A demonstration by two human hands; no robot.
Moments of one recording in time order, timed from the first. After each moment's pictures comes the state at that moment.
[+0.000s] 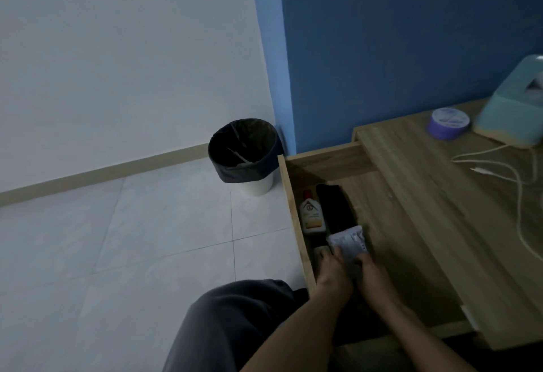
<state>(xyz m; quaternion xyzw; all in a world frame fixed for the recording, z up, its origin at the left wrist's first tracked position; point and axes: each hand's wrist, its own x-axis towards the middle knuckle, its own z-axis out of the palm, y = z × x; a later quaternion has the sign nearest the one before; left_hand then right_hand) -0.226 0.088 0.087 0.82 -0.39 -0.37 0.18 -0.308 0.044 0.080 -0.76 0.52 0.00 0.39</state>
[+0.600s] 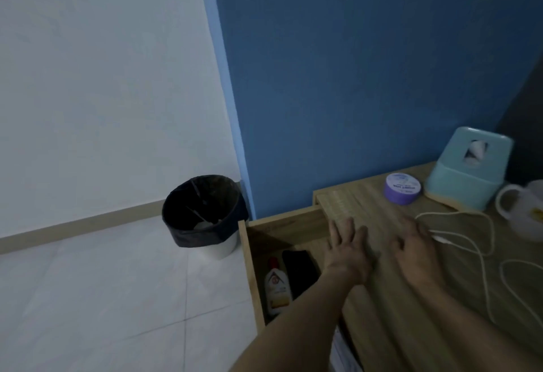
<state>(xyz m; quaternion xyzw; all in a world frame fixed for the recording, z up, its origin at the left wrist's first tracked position) -0.216 -0.090 0.152 0.75 -0.58 -0.28 0.12 -0.335 -0.152 0.146 -0.76 0.58 -0.27 0.16</state>
